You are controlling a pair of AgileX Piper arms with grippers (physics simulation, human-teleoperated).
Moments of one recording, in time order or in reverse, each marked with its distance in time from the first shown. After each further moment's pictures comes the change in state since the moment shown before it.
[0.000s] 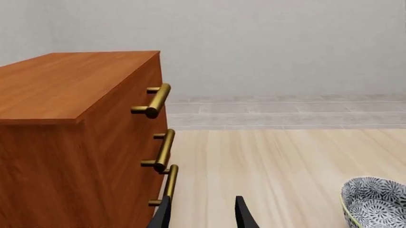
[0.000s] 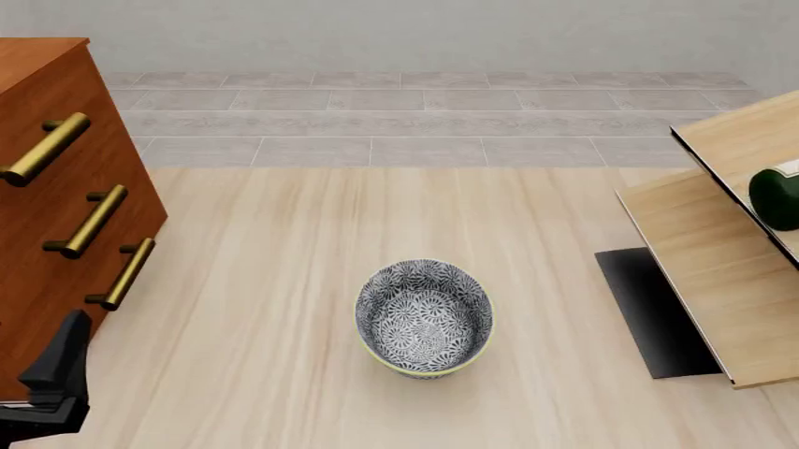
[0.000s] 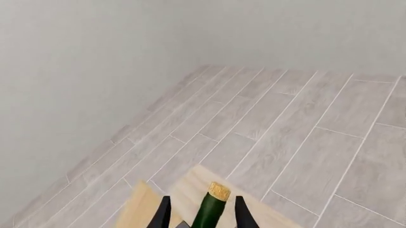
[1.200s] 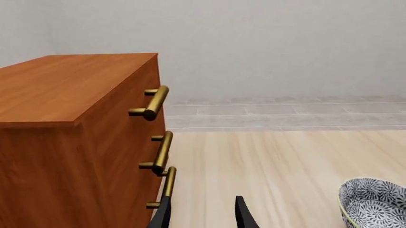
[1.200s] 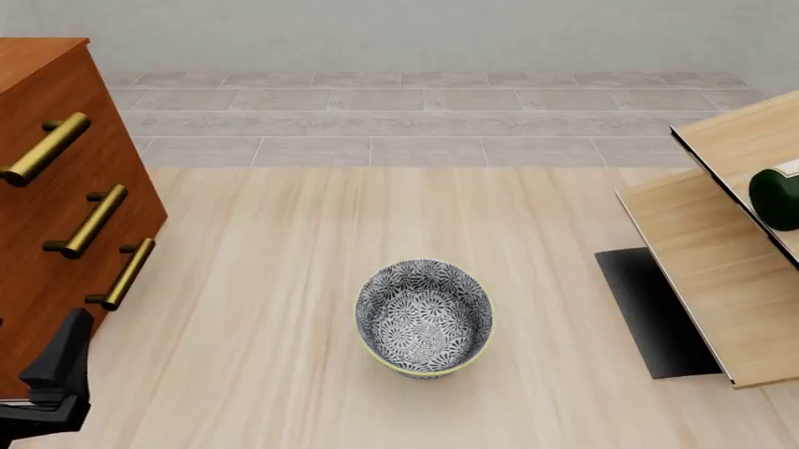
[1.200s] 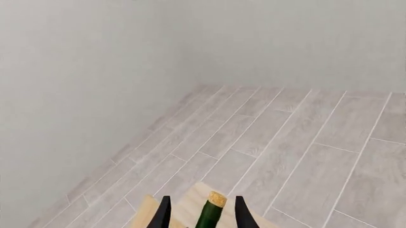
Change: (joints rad) left arm -0.010 0.012 0.000 -0.019 -0.001; right arm -0.041 -0.112 -0.017 0.058 0.015
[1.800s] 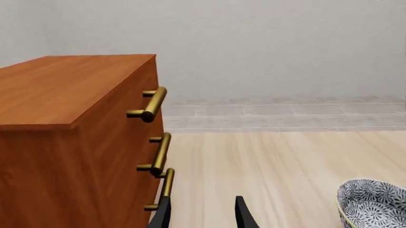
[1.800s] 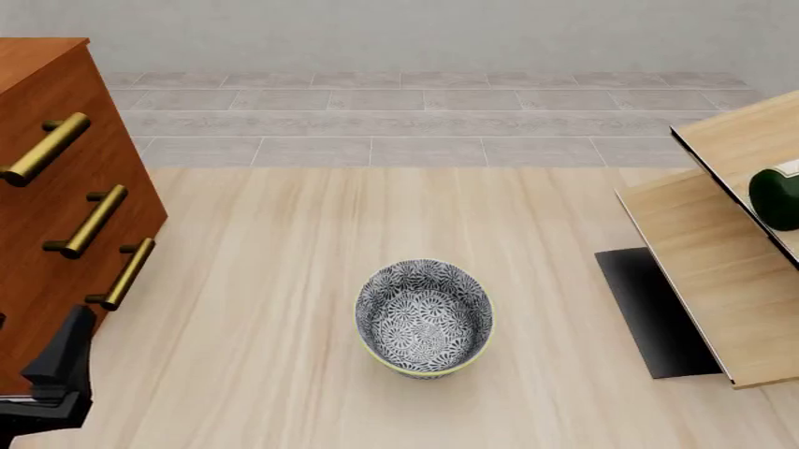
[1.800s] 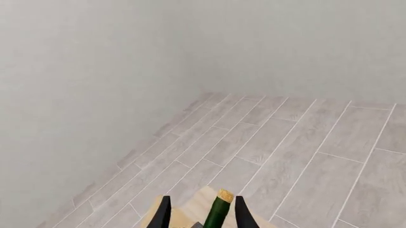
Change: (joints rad) left arm -0.008 0.028 0.000 -0.031 -0.003; right arm 0.009 -0.105 0.011 0.050 -0.004
